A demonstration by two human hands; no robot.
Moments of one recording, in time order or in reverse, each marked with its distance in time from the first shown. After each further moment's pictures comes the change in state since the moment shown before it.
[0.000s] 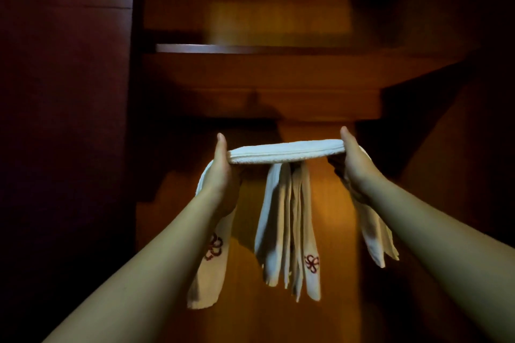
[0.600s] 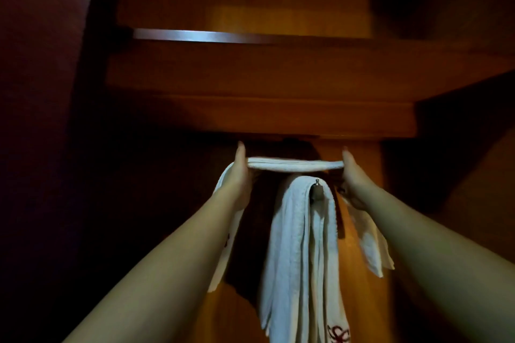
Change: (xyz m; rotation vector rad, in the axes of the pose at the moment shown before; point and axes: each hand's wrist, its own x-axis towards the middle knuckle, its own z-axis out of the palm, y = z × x) left_hand 0.178 -0.036 -0.013 0.142 -0.005 -0.081; right_hand 0.183 0.077 0.028 -0.030 0.030 0.134
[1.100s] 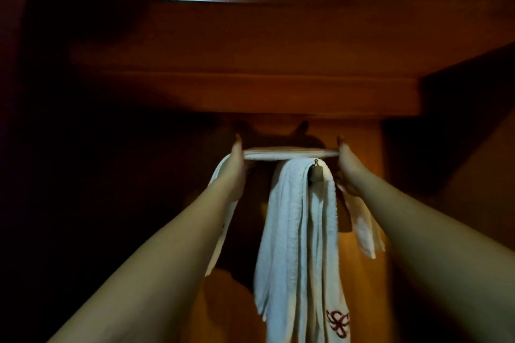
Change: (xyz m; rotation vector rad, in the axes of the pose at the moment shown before) left_hand 0.037 -0.031 -0.011 0.010 0.004 -0.034; right_hand 0.018 0.018 0.006 -0.032 -0.012 0.037
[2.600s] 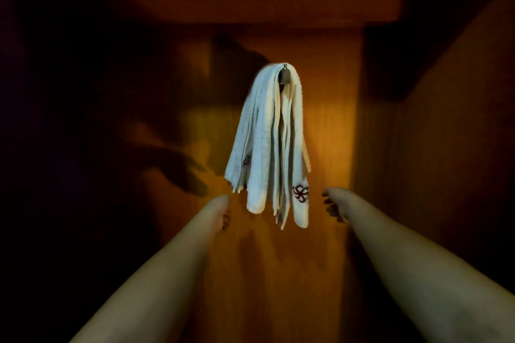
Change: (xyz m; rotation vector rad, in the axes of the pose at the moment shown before) left_hand -0.196 -0.176 -0.044 0.441 0.323 -0.697; right_hand -0.158 0.201 -0.069 -0.441 -0.033 0.736
